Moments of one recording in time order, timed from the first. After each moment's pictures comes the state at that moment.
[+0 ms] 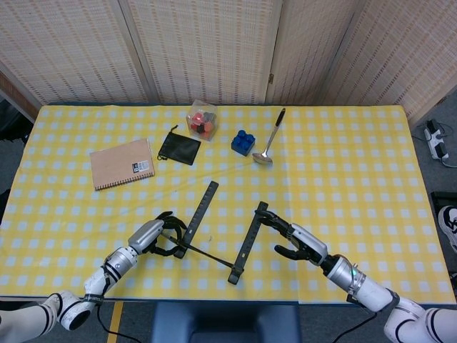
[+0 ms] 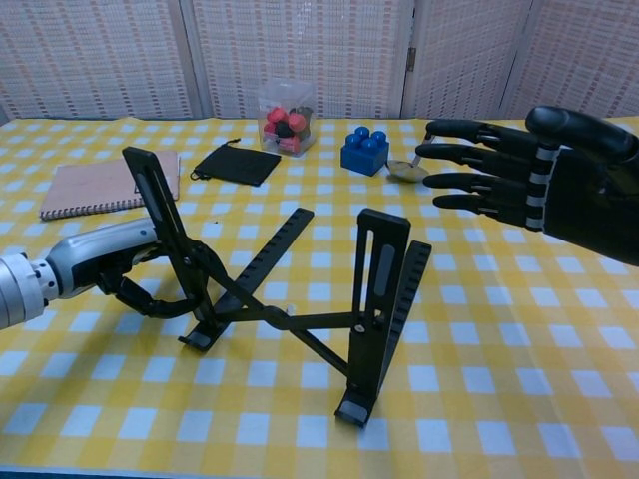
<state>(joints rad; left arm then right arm) -0.66 -1.59 0.03 -1.21 1.55 0.96 -0.70 0.64 -1.32 -0.17 -1.51 -1.77 1.25 1.42</state>
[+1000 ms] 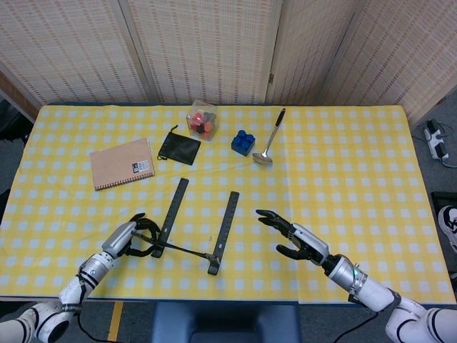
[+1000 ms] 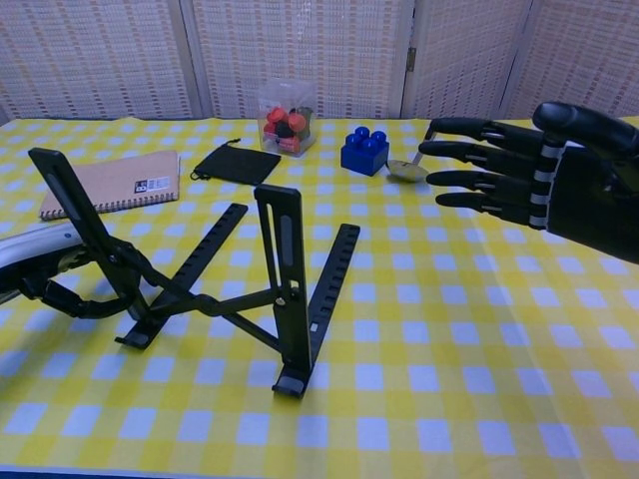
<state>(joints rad) -0.56 -1.51 0.06 -1.22 1.52 1.01 -0.74 0.64 -1.32 -0.17 -1.50 -1.77 1.26 1.45</state>
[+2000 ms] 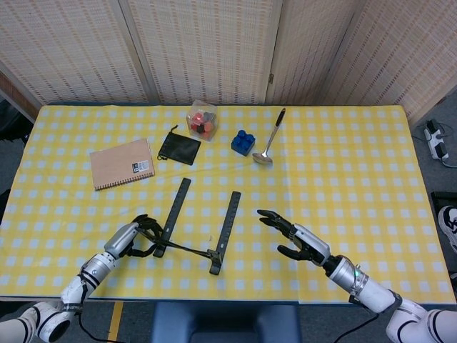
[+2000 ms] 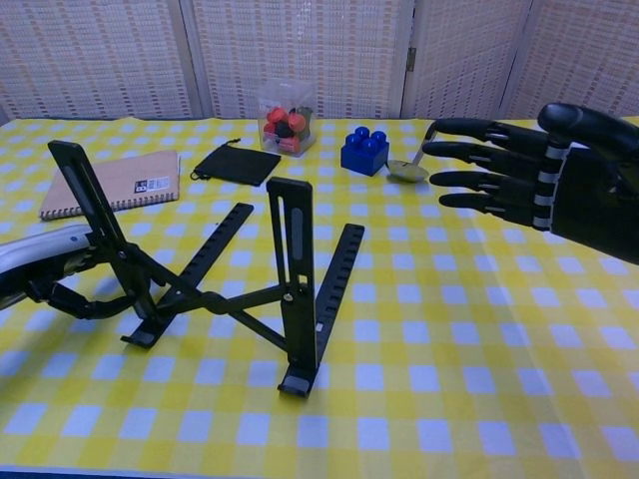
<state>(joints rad) -0.56 -1.52 0.06 -1.21 1.55 1.00 -0.77 0.63 -1.32 -0.17 -1.50 -1.77 1.27 1.44</state>
